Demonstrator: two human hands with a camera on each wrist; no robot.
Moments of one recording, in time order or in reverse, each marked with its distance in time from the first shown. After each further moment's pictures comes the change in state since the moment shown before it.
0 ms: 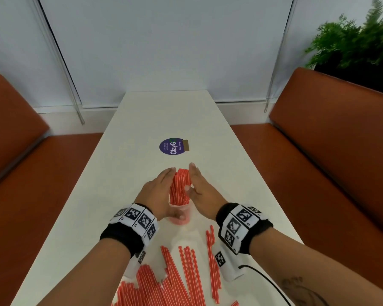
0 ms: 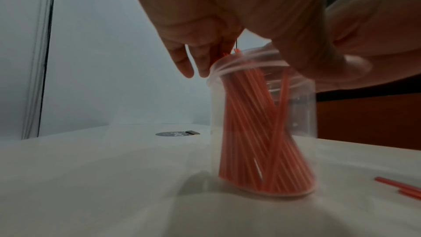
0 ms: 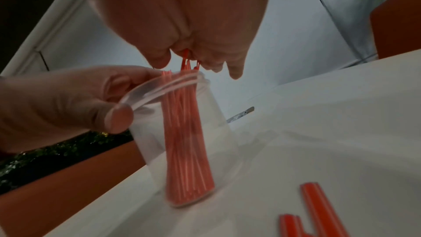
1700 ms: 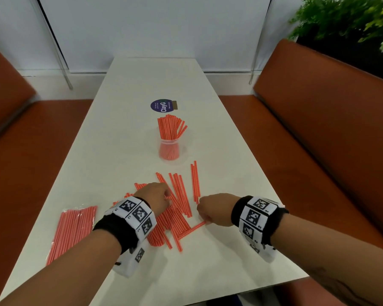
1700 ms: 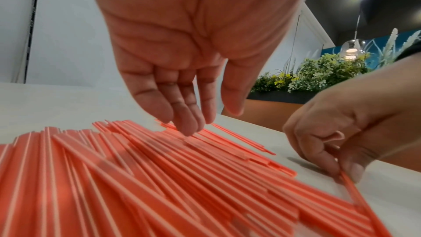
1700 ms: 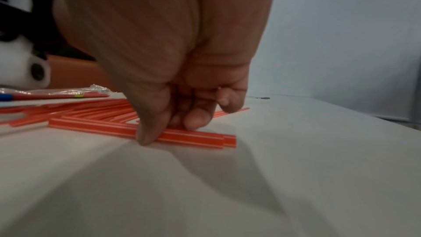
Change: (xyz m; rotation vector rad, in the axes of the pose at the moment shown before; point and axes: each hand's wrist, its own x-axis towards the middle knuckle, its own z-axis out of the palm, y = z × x) left_hand -0.156 0.034 0.047 -0.013 -0.292 -0.162; right_hand -0.189 -0.013 0.029 -0.862 -0.646 -0.026
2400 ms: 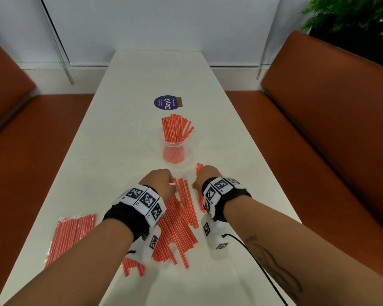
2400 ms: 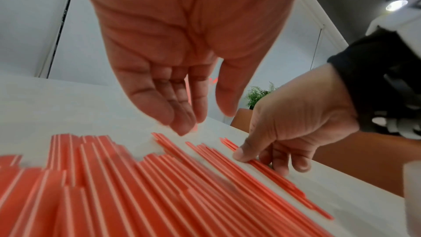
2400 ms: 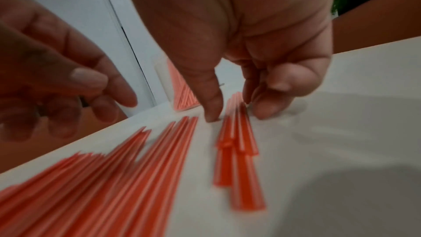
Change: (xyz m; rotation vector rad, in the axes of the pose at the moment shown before) left_hand 0.044 0.004 -0.021 -0.096 0.081 -0.112; right_hand 0.089 0.021 -0.048 0.463 0.154 0.608
